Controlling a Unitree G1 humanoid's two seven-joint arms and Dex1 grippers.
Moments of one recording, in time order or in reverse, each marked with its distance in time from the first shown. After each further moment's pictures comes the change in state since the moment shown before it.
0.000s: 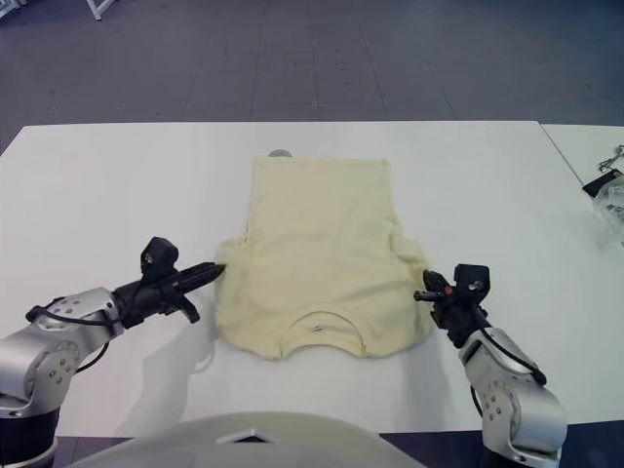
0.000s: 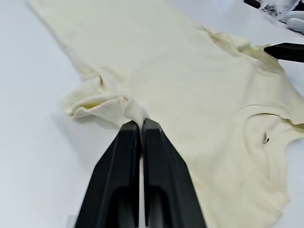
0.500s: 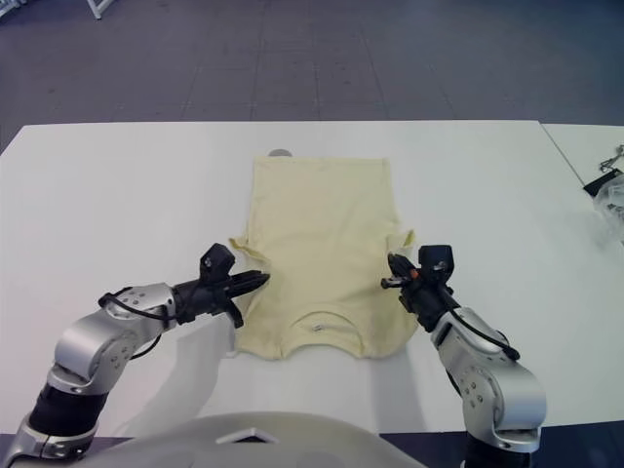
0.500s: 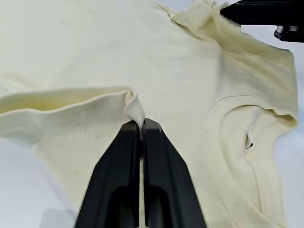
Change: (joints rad) left arm -0.121 -0.087 -0.298 0.126 0.132 -0.089 0.024; right arm -0.104 0.007 0.135 -0.078 0.032 0.101 -0.039
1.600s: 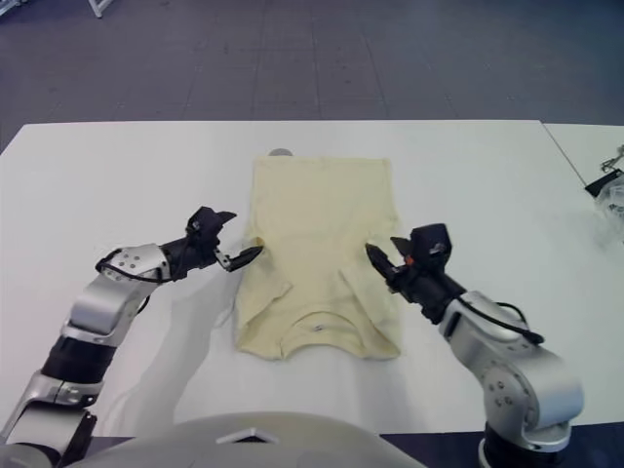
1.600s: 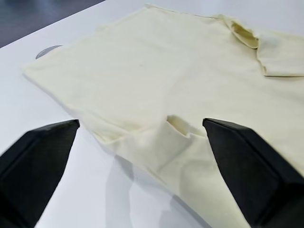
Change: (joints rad) left arm -0.222 0.018 -0.008 0.426 0.271 -0.453 -0.071; right arm -0.096 -0.168 -0.094 -0.169 0.131 0.215 0.024
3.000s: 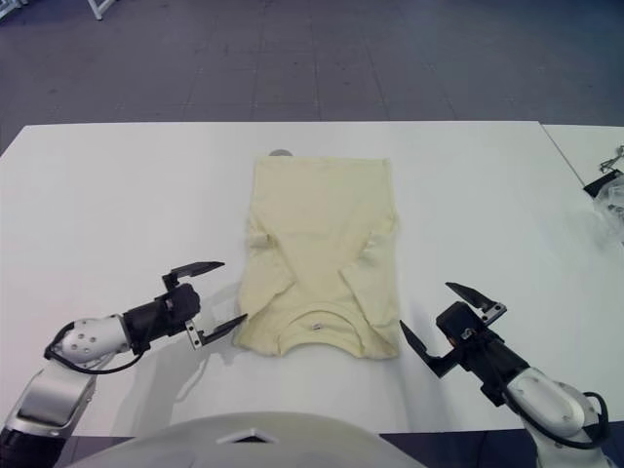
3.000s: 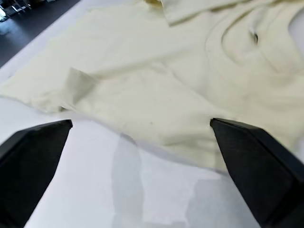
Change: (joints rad) left arm 0.513 0.149 0.061 -0.247 0.208 -0.451 -0.136; right arm 0.636 -0.197 0.026 0.134 -0.581 -0.880 0.340
